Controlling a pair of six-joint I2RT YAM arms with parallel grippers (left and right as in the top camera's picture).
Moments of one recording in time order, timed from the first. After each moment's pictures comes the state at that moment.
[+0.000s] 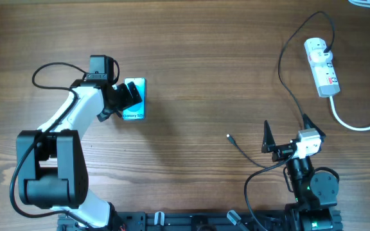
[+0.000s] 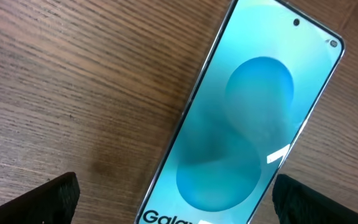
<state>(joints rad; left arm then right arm) -0.03 1.77 1.05 -0.58 0.07 -0.46 0.09 0.02 0.01 0.00 -0.06 -0.06</state>
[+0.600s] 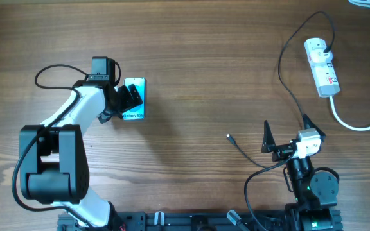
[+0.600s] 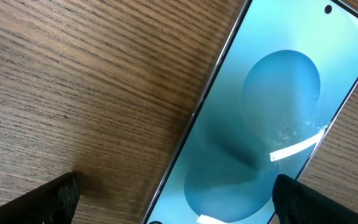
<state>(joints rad) -0.03 1.81 1.04 -0.57 0.07 -0.47 0.09 0.02 0.01 0.00 -0.06 -0.06</state>
